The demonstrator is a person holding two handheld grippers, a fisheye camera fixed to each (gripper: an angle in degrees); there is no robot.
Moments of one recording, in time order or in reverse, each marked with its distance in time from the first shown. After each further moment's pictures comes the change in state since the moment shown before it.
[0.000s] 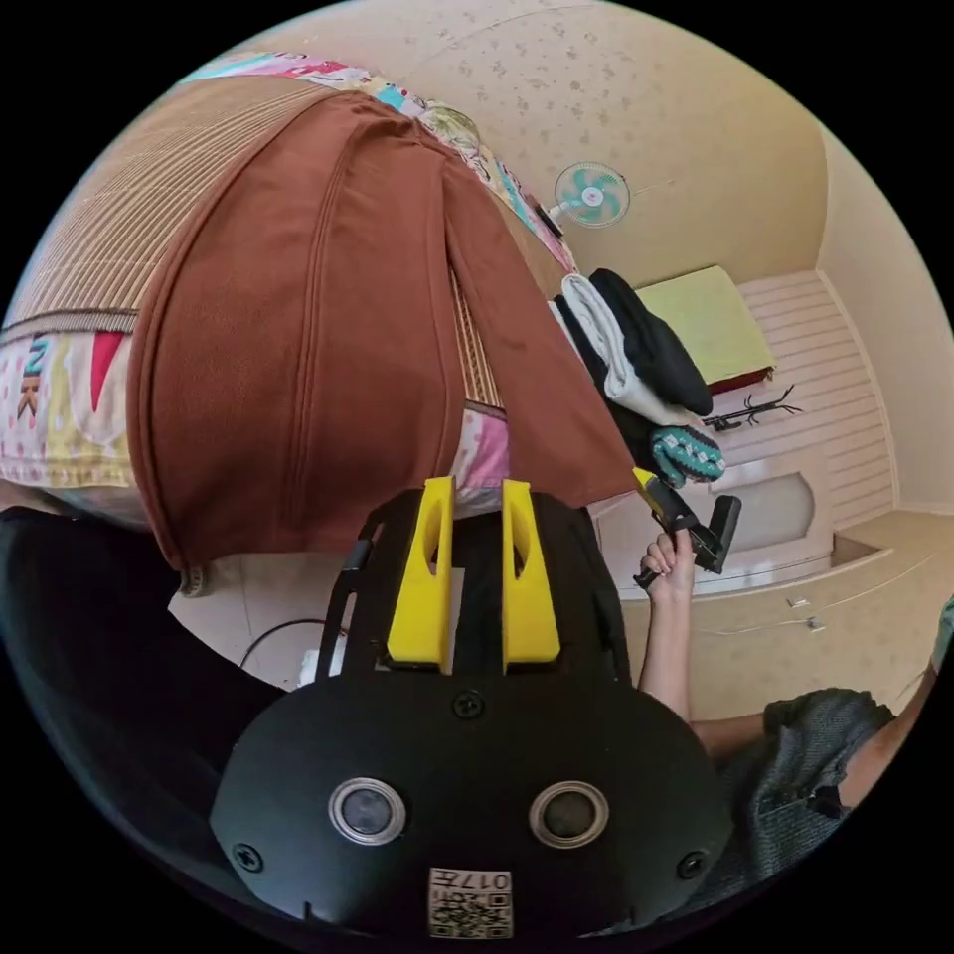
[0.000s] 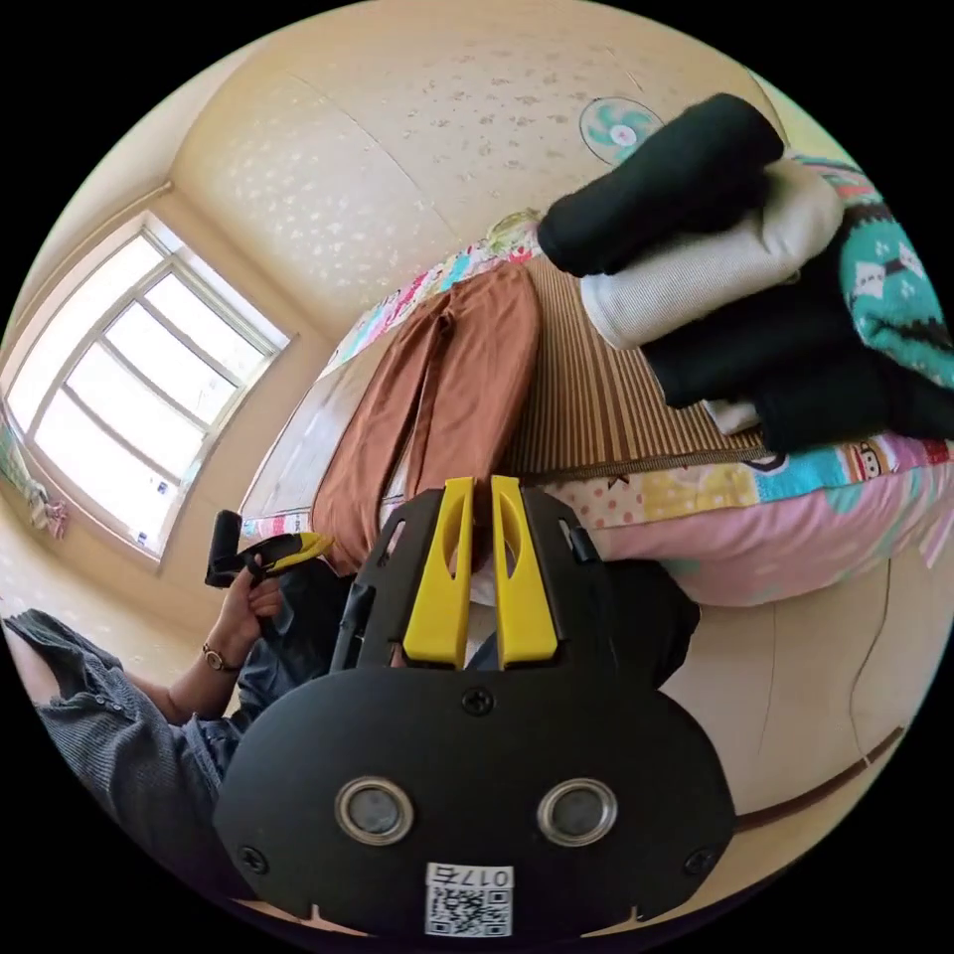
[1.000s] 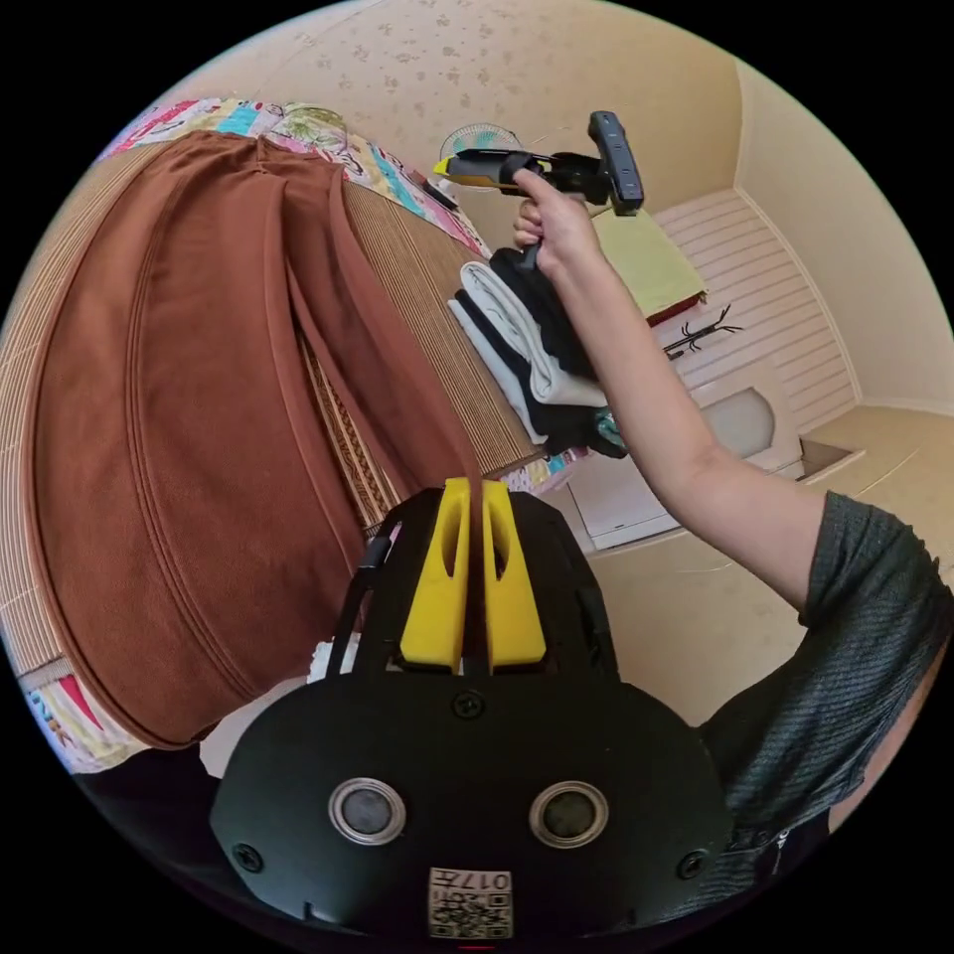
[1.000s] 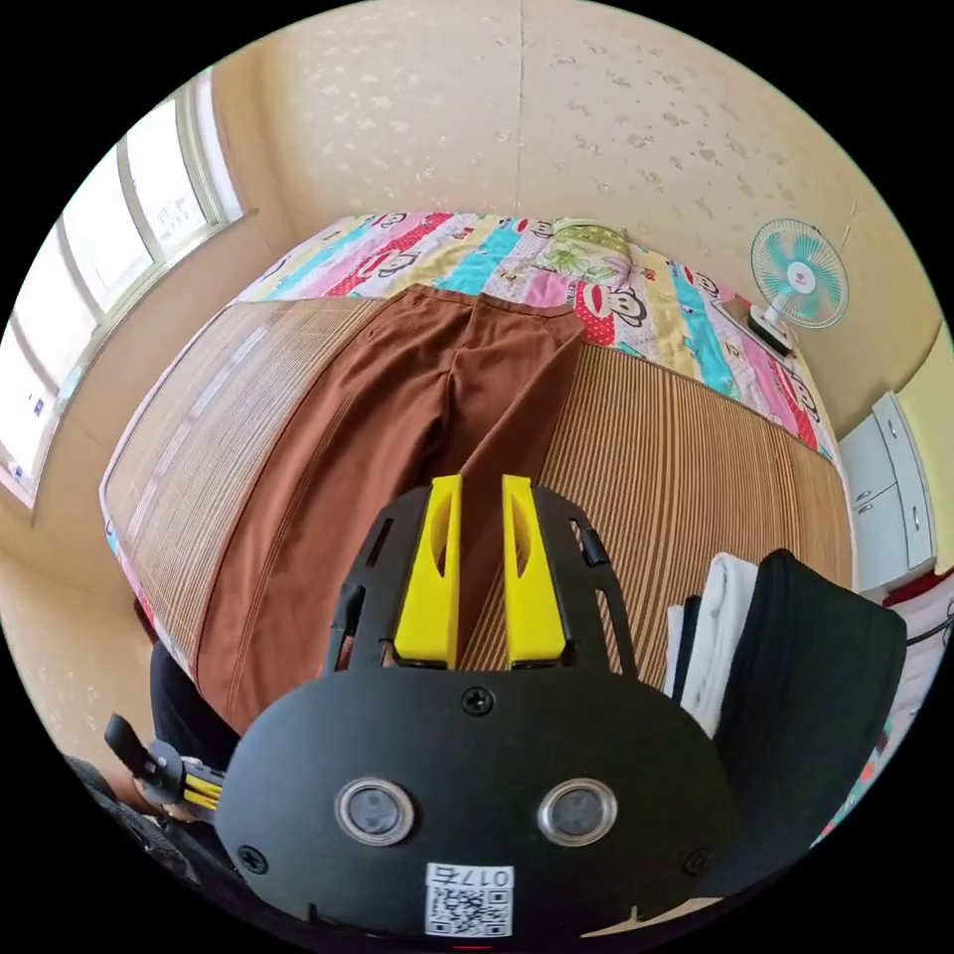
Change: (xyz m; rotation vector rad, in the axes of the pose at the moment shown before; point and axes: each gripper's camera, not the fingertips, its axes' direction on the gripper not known) left arm 0.022 -0.098 0.030 -0.149 0.003 0.284; right arm -0.102 -0.412 0.377 -0.333 0.341 -0.212
